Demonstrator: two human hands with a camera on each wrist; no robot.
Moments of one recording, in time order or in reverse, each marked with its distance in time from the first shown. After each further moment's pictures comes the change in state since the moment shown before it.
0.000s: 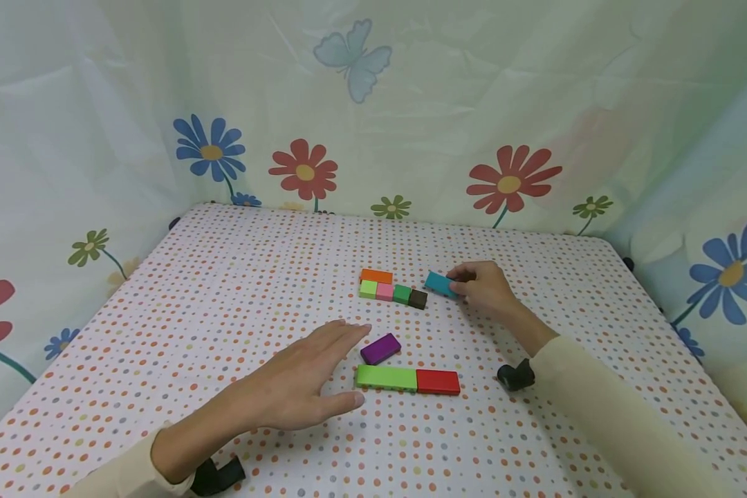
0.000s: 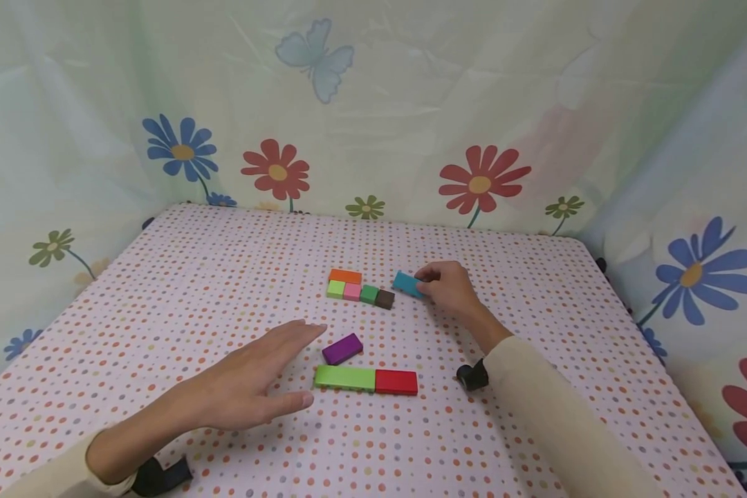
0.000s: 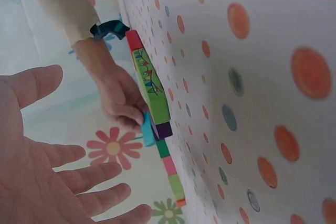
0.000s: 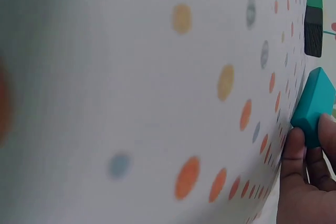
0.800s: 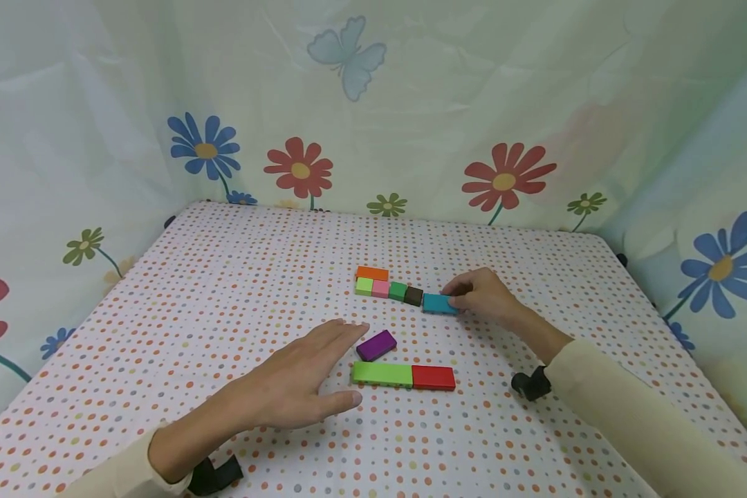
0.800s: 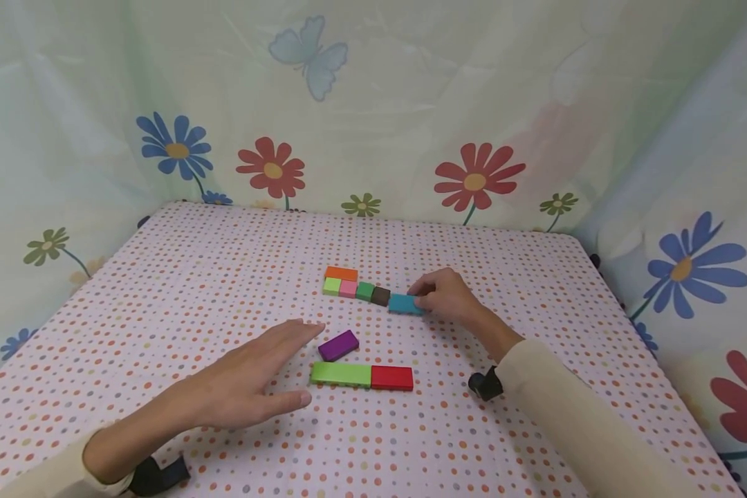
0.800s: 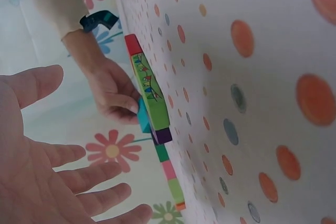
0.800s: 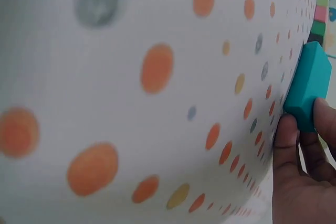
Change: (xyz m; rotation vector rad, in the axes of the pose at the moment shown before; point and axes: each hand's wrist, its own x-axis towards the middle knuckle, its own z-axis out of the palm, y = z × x) left_hand 0.000 0.004 0.001 0.000 -0.021 -0.009; right_hand -0.026 -0.007 -0.012 -0.104 -0.161 -0.073
